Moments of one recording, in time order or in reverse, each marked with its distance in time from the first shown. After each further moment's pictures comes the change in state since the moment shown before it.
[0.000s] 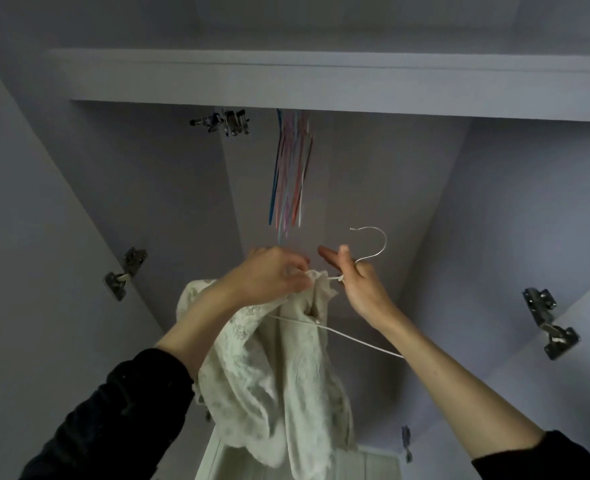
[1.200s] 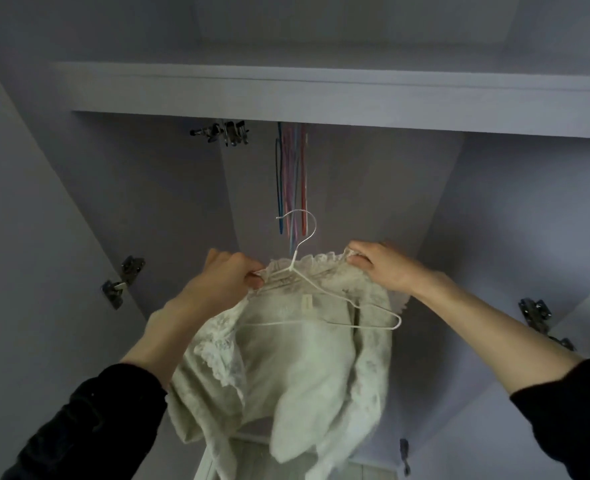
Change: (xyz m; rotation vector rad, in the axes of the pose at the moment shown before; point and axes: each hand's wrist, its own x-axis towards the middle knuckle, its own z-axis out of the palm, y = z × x) left_hand -0.009 -0.040 -0.014 0.318 0.130 -0.177; right_hand 0.046 -0.012 -0.067 -0.977 -0.164 -0.249
